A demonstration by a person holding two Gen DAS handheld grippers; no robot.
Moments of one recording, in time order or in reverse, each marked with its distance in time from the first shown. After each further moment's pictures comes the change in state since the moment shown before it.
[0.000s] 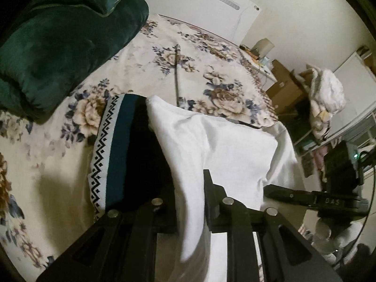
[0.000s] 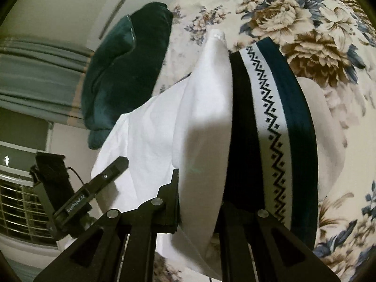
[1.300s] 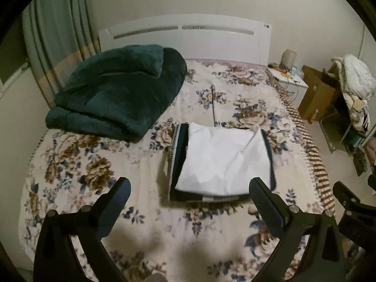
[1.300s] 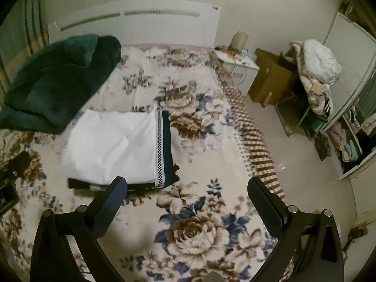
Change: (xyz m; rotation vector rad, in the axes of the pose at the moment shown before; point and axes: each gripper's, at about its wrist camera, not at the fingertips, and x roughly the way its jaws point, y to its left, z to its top) left arm -0.239 -0.145 -0.096 0.121 -0.203 0.442; right arm -0.243 0.179 -0.207 -0.285 -0.426 -0.844
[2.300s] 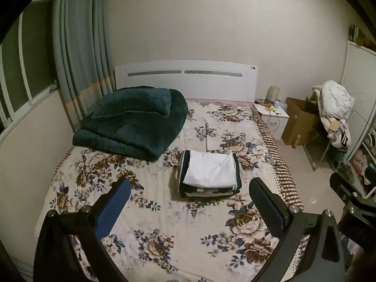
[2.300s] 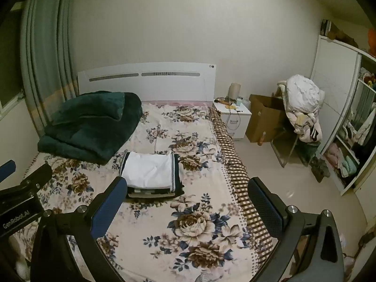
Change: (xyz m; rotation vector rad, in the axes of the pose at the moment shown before) left arm -0.286 0.009 -0.046 -0.026 -0.203 -0.004; right arm -0.385 -0.068 -0.070 0.025 -0.285 0.090
